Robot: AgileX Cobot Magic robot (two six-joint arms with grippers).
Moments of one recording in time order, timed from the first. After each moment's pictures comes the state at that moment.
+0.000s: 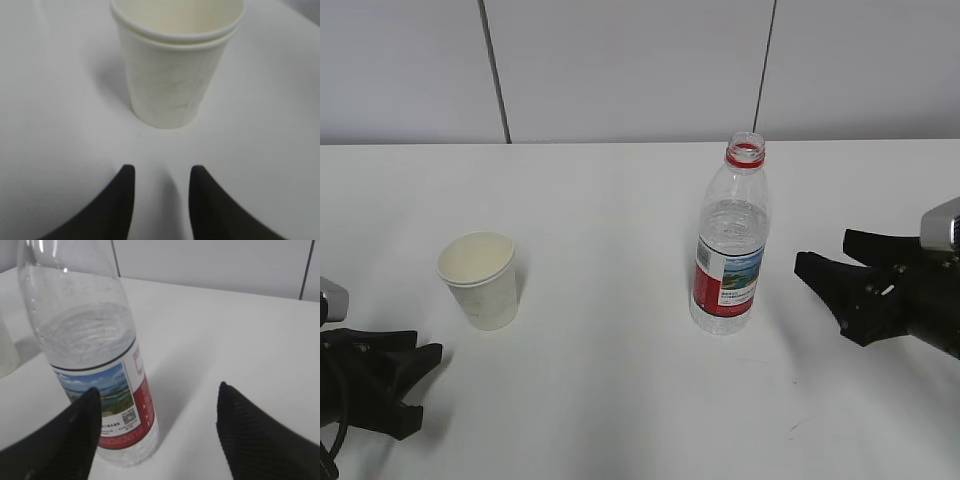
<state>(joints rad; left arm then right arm) -0.05 1.90 -0.18 0.50 -1.14 -0.09 -0.02 1.70 -0.31 -0.59 -1.11 0.19</state>
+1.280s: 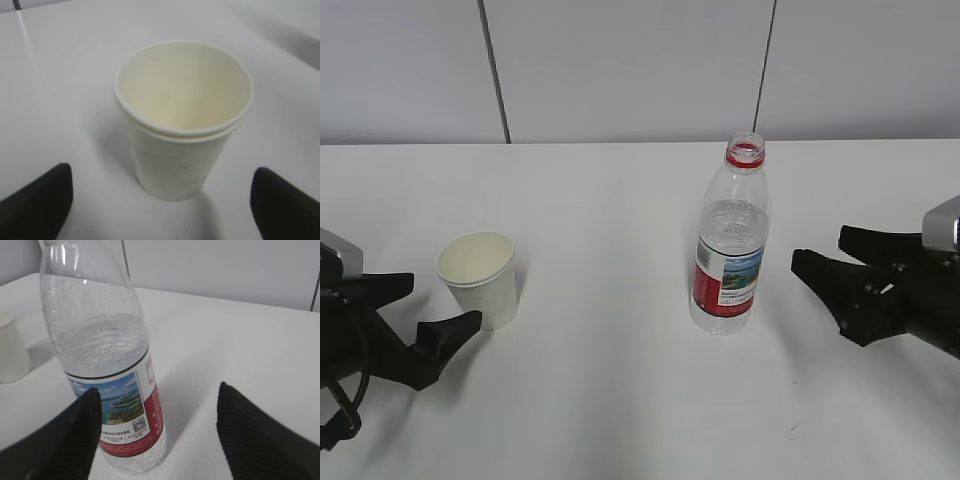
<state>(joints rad) -0.05 1.90 -0.30 0.56 -1.14 -0.11 -0.02 1.70 -0.31 -0.61 -1.14 0.19</state>
